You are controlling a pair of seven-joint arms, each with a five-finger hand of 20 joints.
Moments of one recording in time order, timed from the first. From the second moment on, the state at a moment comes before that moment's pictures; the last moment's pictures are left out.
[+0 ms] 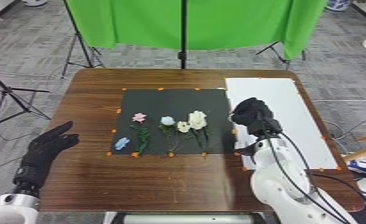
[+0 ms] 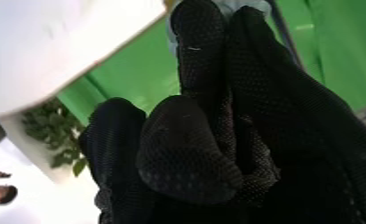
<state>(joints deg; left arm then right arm) 133.0 -60.5 -106.3 -118.9 62.7 7.3 6.6 -92.2 -56.6 61.7 -109.2 -126.5 18.8 30.4</state>
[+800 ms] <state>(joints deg) 132.9 -60.4 -106.3 -118.9 63.2 5.8 5.7 -93.0 -59.1 59.6 -108.1 -126.1 14.9 28.2</state>
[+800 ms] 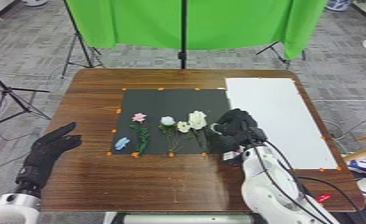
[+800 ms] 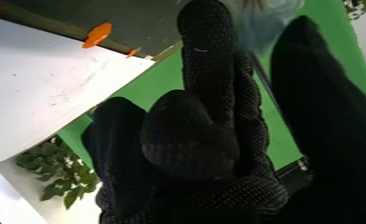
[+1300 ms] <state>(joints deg) 132.9 -60.4 -106.4 -118.9 63.5 5.5 5.7 -93.8 -58.5 61.1 -109.0 -126.6 12.5 27.9</state>
